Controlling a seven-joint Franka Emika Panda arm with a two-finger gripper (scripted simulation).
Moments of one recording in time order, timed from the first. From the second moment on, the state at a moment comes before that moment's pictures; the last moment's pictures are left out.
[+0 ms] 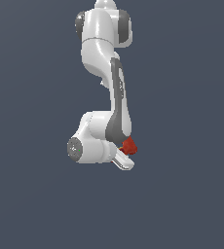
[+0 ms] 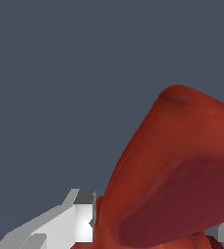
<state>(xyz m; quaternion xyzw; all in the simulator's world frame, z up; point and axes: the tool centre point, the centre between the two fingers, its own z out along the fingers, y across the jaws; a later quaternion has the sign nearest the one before) 0.031 0.042 0.051 -0.87 0.37 0.28 0.19</state>
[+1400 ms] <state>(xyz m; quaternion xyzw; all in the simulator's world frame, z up) 0.027 0.064 0.343 -0.87 0.37 0.28 0.19</state>
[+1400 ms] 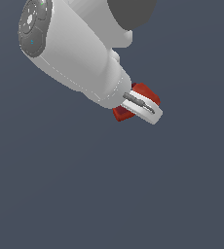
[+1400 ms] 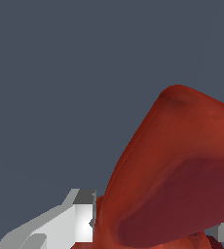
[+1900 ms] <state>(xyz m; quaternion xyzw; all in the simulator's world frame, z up) 0.029 0.070 0.424 -0.87 0.37 0.28 0.19</state>
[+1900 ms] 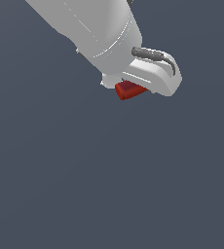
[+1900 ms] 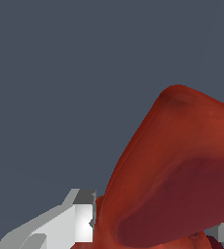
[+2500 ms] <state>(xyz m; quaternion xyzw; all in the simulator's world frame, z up) 0.032 0.073 0.467 -0.87 0.37 0.28 0.19</state>
